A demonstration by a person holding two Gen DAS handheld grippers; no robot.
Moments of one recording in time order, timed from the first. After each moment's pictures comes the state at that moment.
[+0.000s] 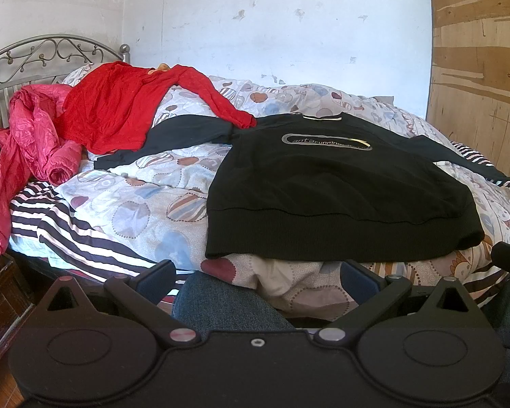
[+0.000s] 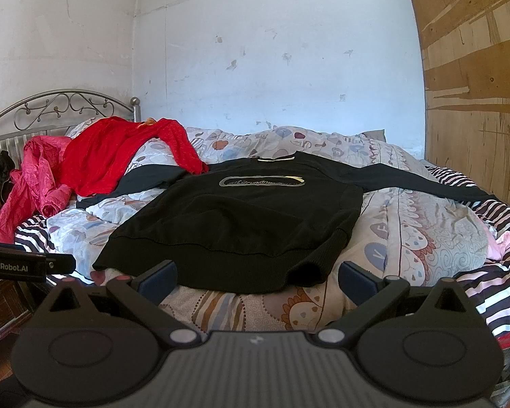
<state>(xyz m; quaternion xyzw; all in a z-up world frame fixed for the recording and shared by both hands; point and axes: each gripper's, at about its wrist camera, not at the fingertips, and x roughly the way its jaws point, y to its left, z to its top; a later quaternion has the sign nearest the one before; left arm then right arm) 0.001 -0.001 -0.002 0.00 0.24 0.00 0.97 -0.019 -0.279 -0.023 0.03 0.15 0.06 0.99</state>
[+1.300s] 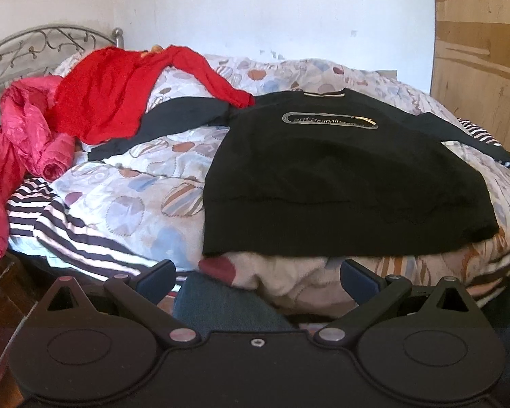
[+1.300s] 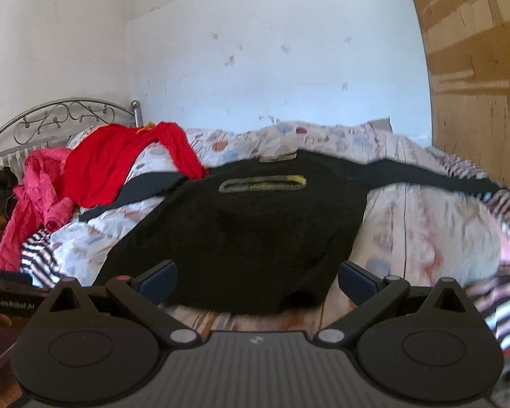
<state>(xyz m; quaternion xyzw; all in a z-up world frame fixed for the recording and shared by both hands) 0.043 -0.007 0.005 0.01 0.29 0.00 0.96 0.028 -0.308 0.007 0.05 0.16 0.08 0.98</state>
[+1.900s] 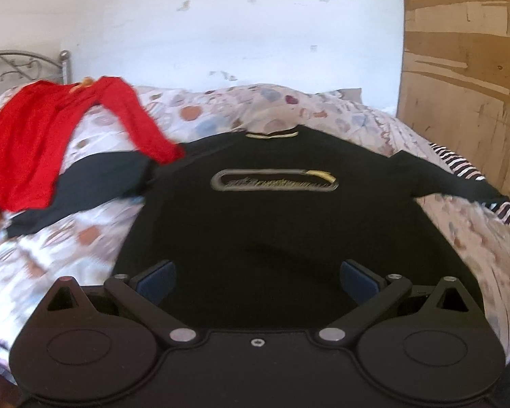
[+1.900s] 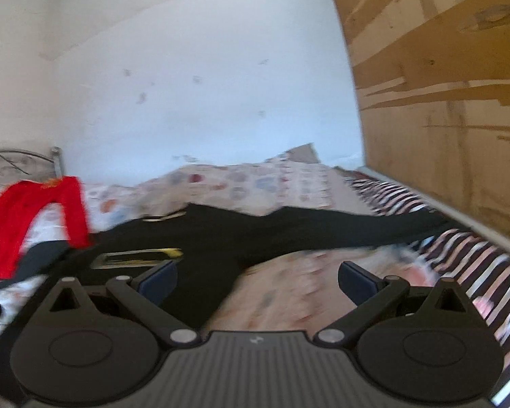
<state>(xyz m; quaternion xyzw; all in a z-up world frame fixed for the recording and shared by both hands) 0.219 -0.097 0.048 0.02 0.26 -0.07 0.96 0.186 -0.483 0.010 0.09 0.12 -0.05 0.99</state>
